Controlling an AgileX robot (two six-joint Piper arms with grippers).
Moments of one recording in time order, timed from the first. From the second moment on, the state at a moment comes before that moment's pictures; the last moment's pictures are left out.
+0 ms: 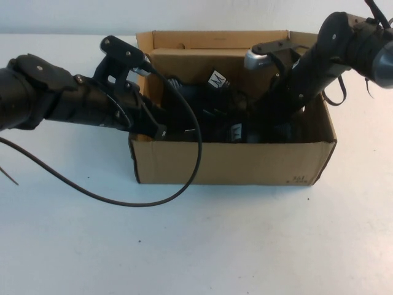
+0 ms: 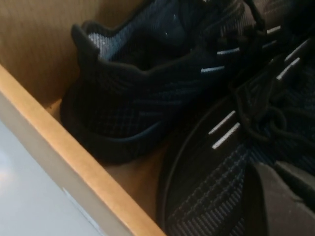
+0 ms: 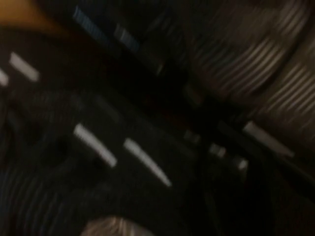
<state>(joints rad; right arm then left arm) 0.29 2.17 -1.88 0.38 1.00 -0.35 -0.32 1.77 -1.22 -1.03 0.52 1.31</state>
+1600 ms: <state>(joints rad) 0.28 1.40 -1.63 0.31 0.82 -0.24 -0.32 1.20 -1.16 -0.63 0.88 0.93</state>
